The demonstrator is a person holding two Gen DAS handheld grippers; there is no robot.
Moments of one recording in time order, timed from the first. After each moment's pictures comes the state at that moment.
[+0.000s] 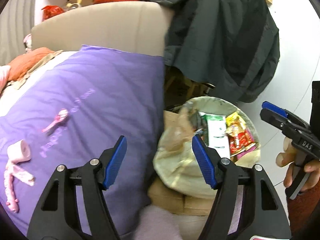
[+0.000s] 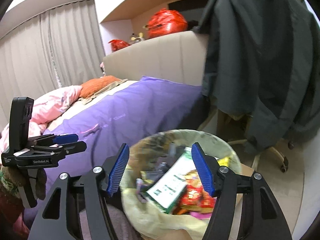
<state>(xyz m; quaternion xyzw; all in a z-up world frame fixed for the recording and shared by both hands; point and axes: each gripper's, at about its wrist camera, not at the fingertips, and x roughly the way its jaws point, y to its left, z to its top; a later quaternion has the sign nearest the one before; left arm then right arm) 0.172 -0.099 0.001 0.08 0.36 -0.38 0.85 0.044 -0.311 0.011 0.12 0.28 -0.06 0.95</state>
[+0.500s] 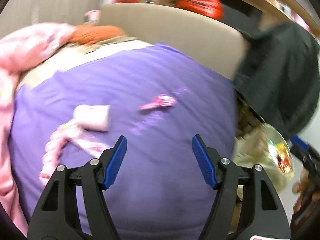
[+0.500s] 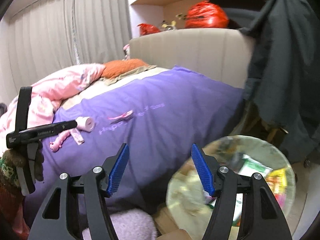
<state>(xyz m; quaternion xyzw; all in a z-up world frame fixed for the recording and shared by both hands) 0.239 0.087 -0.035 -0.06 0.37 -0.20 0.91 0.117 -0.187 0.001 0.05 0.31 0.01 0.95</state>
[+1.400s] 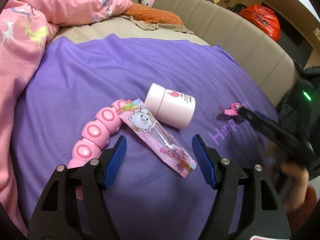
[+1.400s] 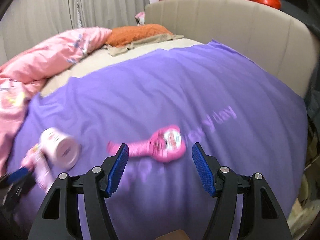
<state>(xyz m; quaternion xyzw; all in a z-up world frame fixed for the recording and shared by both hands) 0.293 0.163 -0.103 -0.14 0.41 -0.07 0.90 0.405 -0.059 -0.107 0.00 0.41 0.03 0.91</state>
